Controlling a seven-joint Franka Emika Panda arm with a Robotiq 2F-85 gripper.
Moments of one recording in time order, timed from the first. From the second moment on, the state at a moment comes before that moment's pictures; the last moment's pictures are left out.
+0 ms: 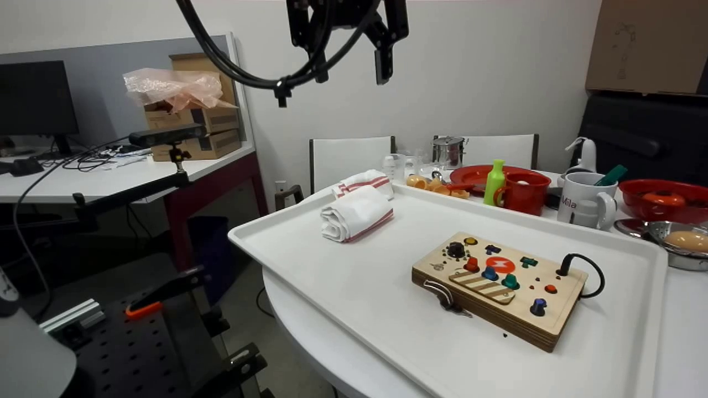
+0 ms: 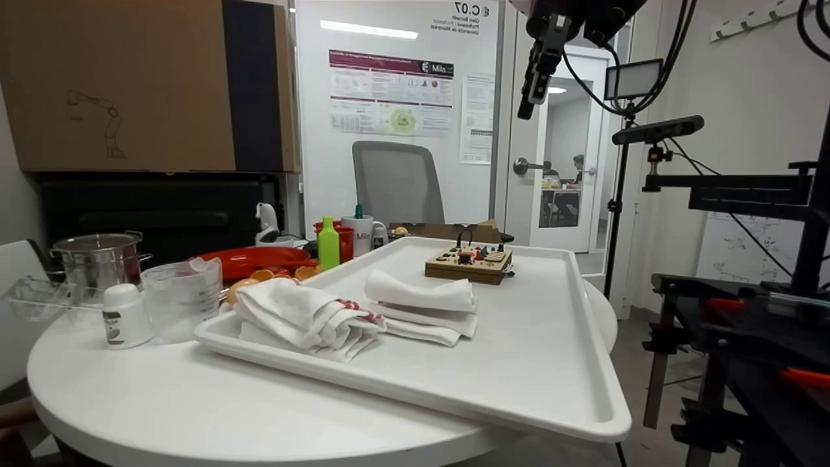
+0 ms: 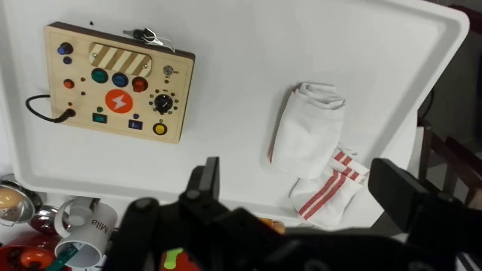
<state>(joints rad) 0.04 -0.49 -0.24 -2.66 0.04 2.37 -0.50</state>
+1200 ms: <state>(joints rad) -0.02 -0.03 0.11 -2.41 -0.29 2.43 0.31</state>
